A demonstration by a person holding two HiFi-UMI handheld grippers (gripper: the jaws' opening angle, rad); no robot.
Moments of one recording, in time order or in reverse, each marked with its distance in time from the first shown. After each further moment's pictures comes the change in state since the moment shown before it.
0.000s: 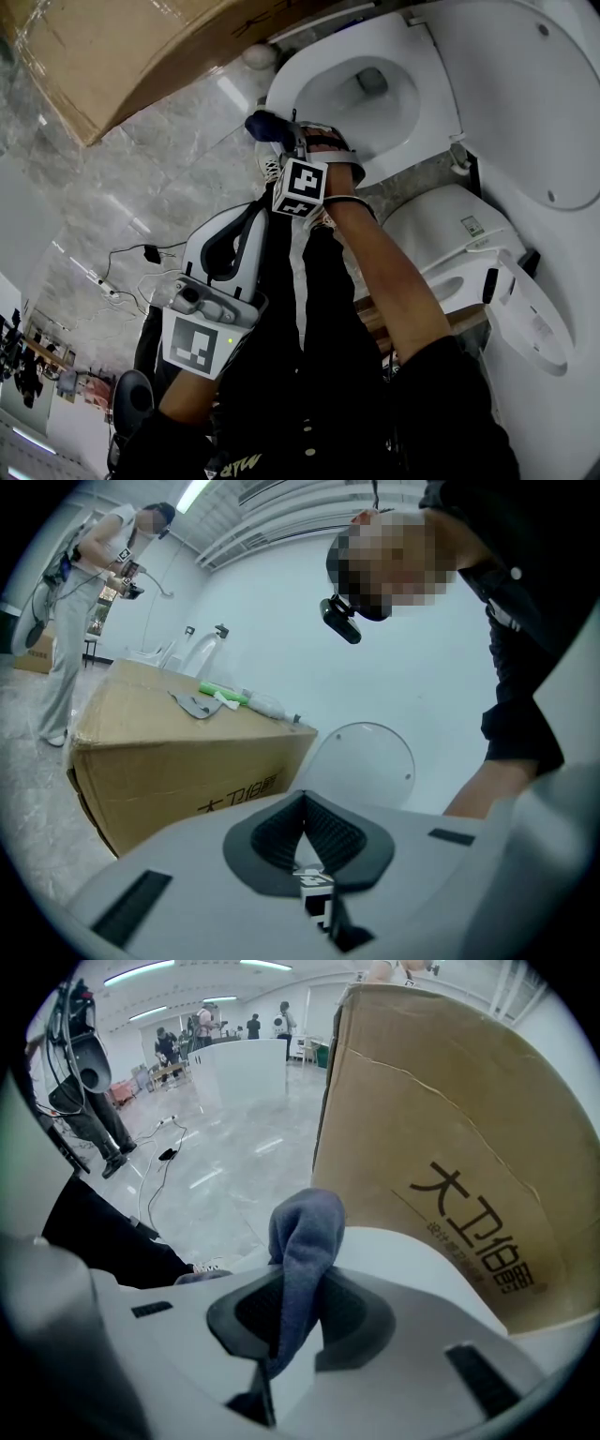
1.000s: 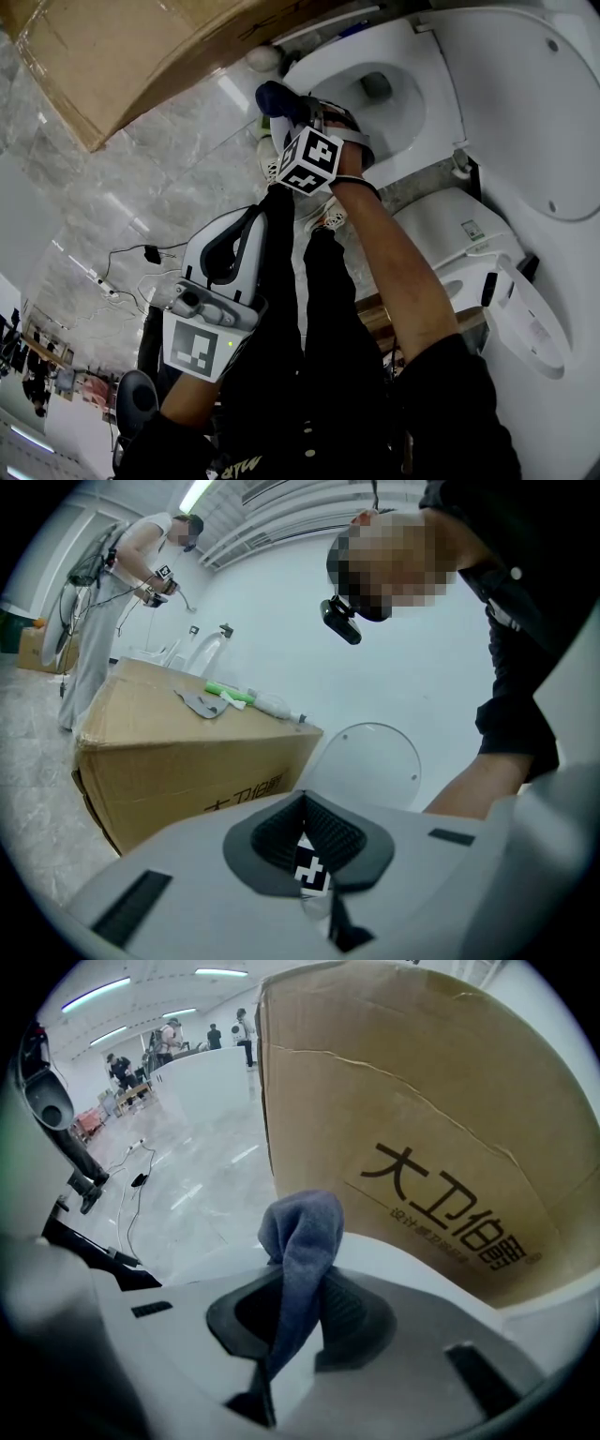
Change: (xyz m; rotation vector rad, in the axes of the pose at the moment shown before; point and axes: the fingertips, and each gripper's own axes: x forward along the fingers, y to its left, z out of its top) left arm -0.003 0.016 0.000 -0.004 -0.006 0.015; right arm 0.009 -0.070 -0.001 0.192 -0.001 -0.054
